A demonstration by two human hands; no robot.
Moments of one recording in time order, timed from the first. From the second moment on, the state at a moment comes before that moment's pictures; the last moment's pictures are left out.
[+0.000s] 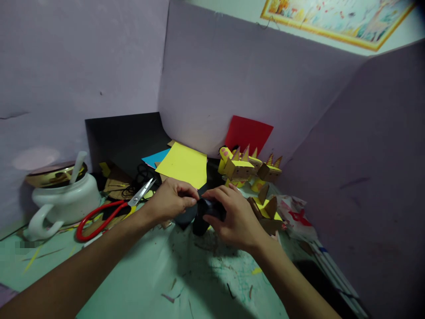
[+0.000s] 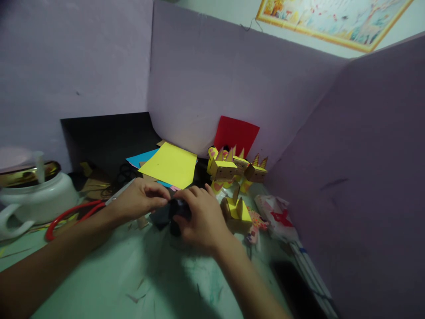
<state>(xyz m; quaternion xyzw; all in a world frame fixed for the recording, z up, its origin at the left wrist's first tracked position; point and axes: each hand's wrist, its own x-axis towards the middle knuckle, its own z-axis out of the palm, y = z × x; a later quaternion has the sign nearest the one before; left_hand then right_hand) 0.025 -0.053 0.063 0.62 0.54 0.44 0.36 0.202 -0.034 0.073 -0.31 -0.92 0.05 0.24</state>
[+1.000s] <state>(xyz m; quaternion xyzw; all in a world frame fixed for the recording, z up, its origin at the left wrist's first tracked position) 0.032 -0.050 0.056 0.60 0.55 0.45 0.37 0.202 -0.033 0.067 -0.33 -0.90 0.06 0.27</state>
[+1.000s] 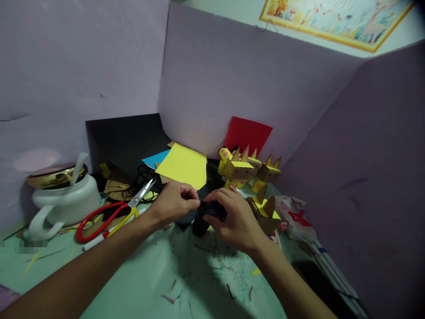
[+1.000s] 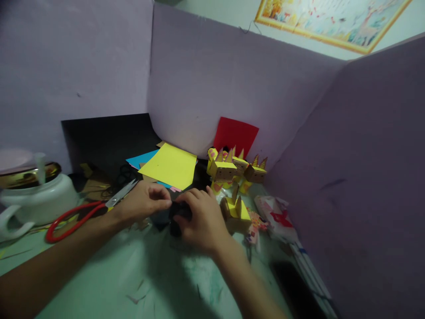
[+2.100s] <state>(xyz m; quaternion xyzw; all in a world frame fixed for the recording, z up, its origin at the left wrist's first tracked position) 0.031 -0.051 0.058 0.52 0.58 0.42 0.46 0.204 -0.033 0.069 -0.32 -0.91 0.06 0.25</state>
